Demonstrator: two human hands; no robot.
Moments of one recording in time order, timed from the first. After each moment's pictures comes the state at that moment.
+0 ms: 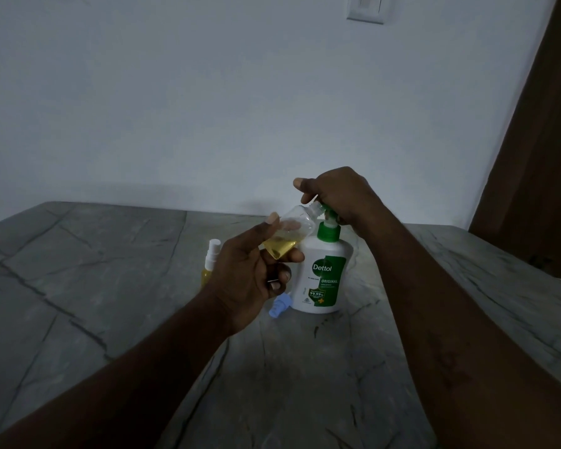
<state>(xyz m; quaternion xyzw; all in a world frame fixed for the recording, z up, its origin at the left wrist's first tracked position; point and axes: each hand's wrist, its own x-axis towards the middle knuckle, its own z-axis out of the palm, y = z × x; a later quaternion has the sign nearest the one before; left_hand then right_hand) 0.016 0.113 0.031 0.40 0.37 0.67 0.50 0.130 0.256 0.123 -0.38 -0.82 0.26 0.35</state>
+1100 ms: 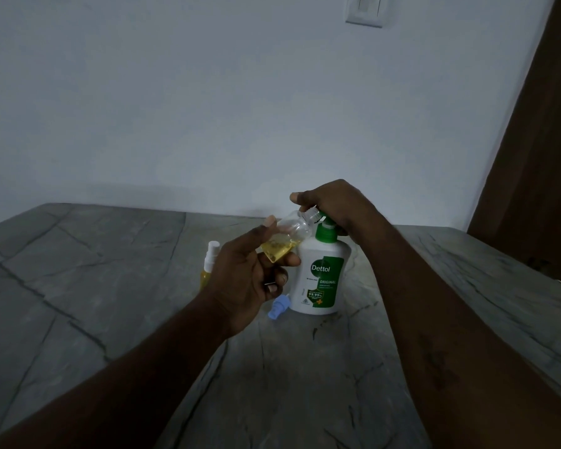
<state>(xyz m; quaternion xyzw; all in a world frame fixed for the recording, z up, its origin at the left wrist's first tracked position) 0.015 0.114 0.029 0.39 0.39 0.68 0.49 0.125 0.269 0.110 -0.42 -0.78 0.34 0.32</state>
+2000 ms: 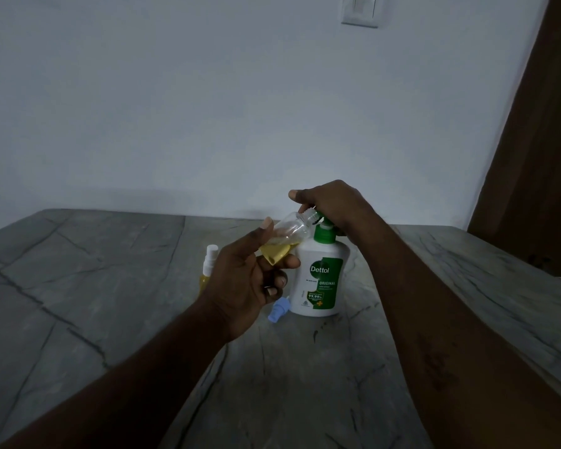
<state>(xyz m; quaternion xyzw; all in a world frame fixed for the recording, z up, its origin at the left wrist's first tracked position) 0.014 0.114 0.029 0.39 0.39 0.68 0.49 0.127 0.263 0.113 -0.42 -0.78 0.33 0.33</state>
